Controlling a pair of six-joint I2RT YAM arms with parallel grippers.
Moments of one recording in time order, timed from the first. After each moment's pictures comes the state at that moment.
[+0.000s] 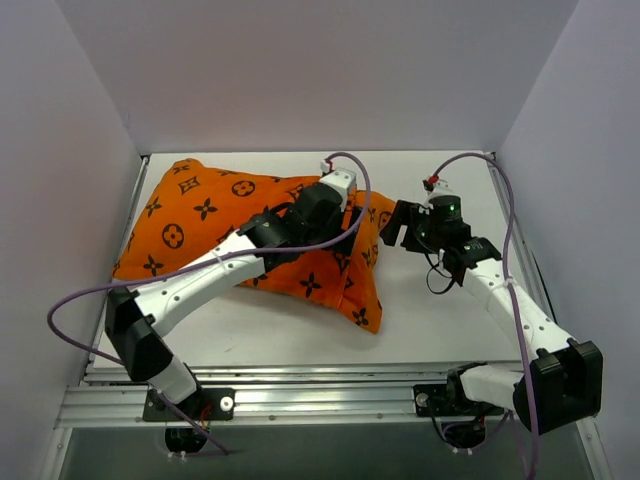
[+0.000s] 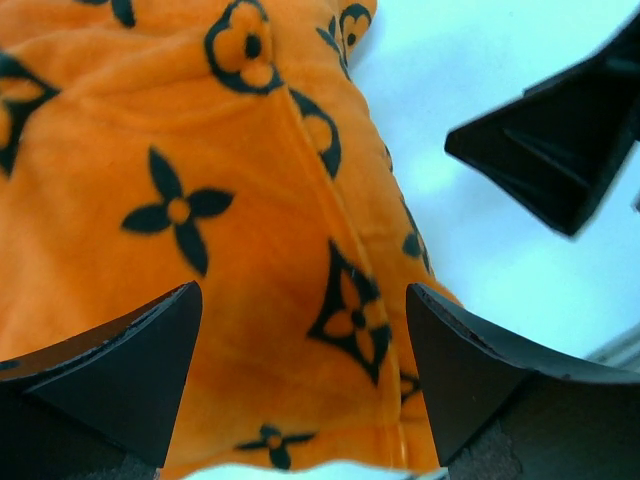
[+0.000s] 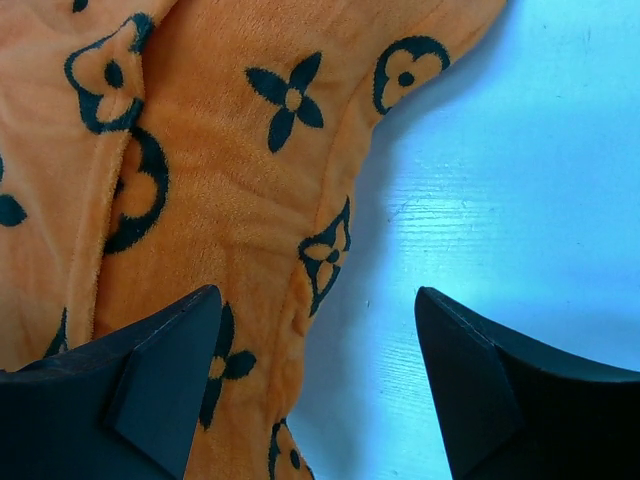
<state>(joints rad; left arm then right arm) -0.92 1.57 1.54 -0.59 -0.29 -0.35 0.28 1.19 0.91 -0.32 -0.08 0.45</state>
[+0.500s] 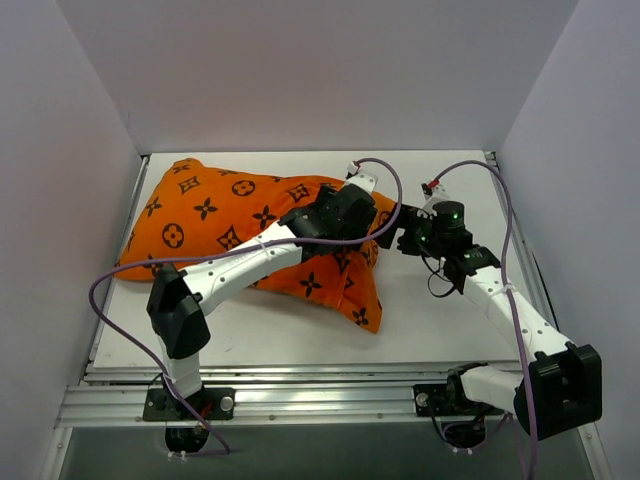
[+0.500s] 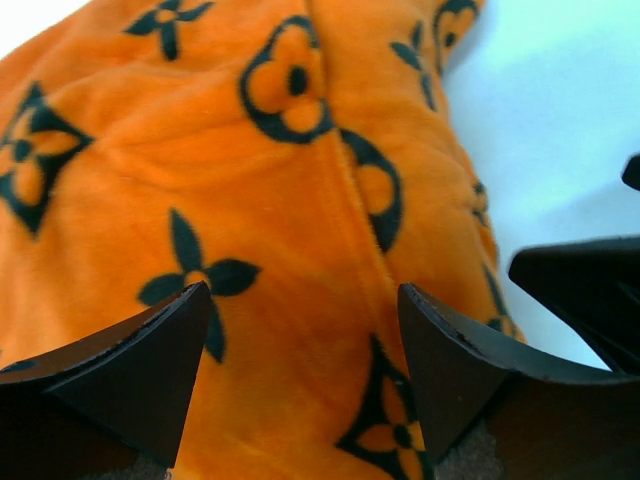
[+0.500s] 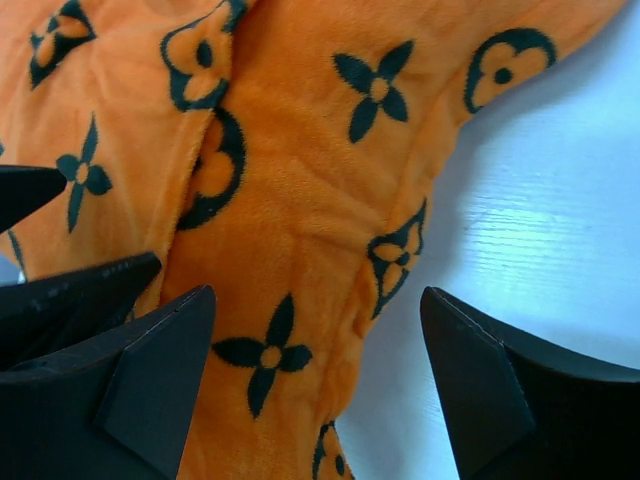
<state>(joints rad) -0.97 1.84 1.76 -0.66 -0.52 -0.26 0.26 1.16 0.81 -0.18 -0.24 0.50</state>
